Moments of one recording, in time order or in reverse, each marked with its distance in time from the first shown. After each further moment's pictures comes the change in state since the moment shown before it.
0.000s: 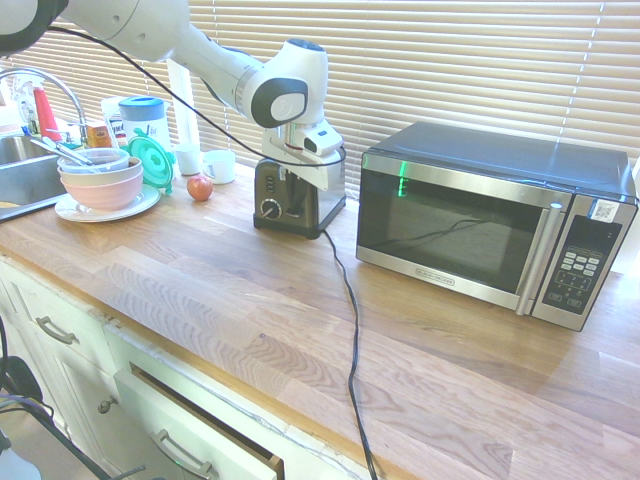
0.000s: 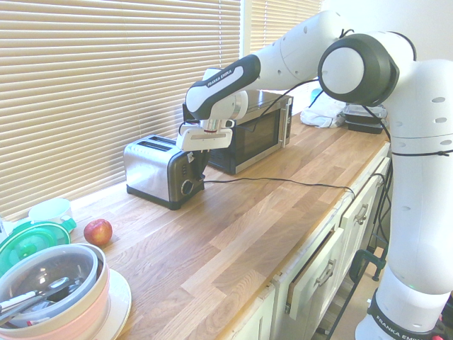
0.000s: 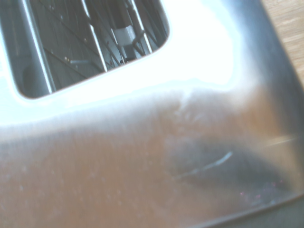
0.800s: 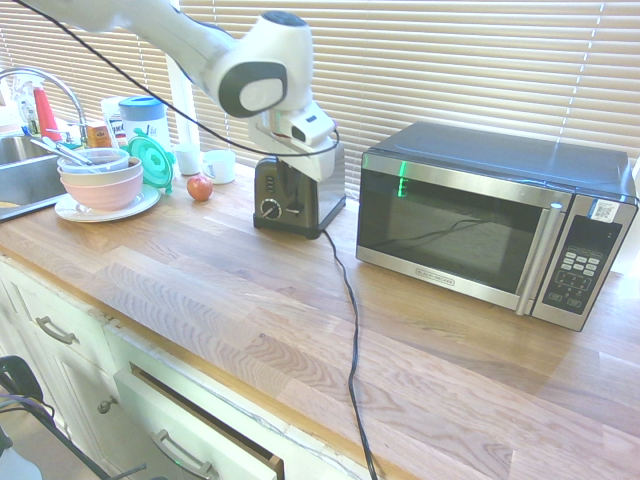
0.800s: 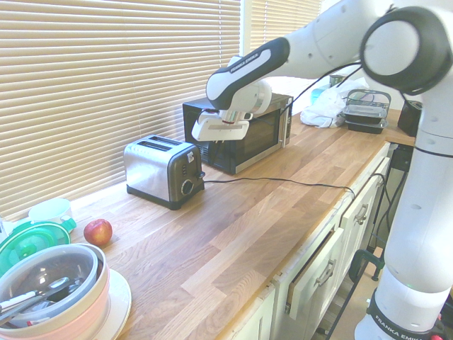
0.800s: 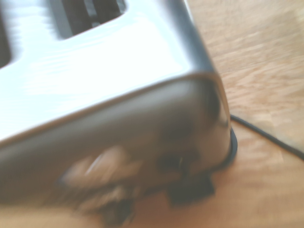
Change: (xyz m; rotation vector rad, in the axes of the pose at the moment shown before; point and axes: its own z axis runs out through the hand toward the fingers) arm -0.047 0.067 -0.073 0.138 0.080 -0.044
